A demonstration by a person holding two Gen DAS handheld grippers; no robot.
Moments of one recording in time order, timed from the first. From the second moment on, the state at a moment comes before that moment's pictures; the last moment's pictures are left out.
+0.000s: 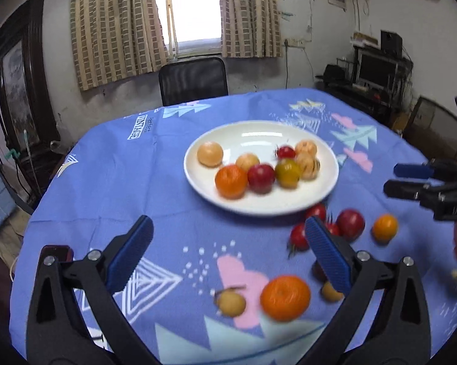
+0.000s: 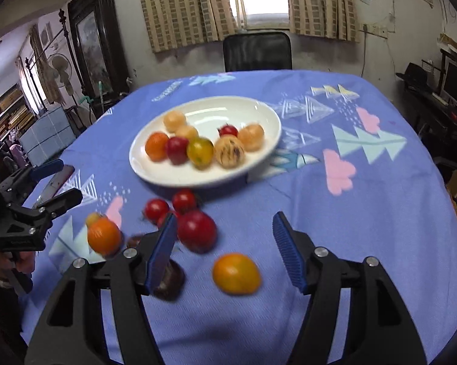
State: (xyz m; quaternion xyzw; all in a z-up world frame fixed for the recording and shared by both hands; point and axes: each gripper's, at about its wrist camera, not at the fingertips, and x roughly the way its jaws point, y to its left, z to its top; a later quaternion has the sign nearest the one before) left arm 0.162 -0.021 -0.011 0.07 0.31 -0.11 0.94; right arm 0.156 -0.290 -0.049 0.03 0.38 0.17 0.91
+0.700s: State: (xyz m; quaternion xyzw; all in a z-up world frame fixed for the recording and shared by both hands) left arm 0.141 -0.025 -0.049 0.06 0.36 -0.18 0.91; right arm 0.155 -0.285 -0.087 0.02 0.43 0.17 0.89
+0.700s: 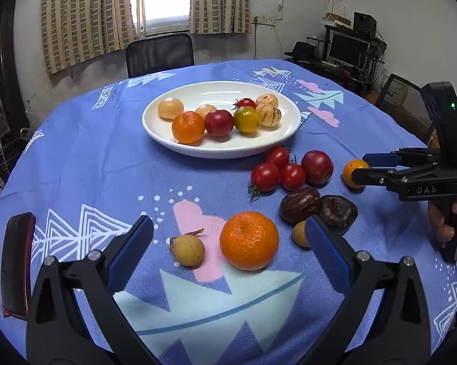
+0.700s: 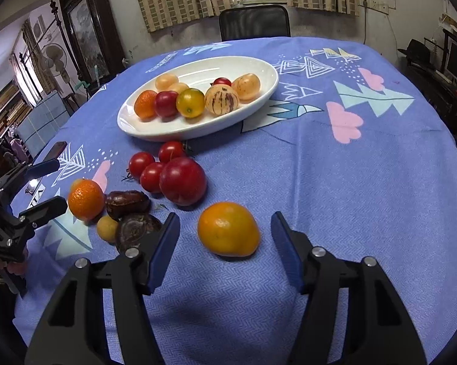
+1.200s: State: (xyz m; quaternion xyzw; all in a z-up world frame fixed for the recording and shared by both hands) left arm 0.145 -0.029 -0.055 0.05 0.36 -0.21 0.91; right arm 0.159 -0.286 -0.097 0.02 0.45 0.16 0.88
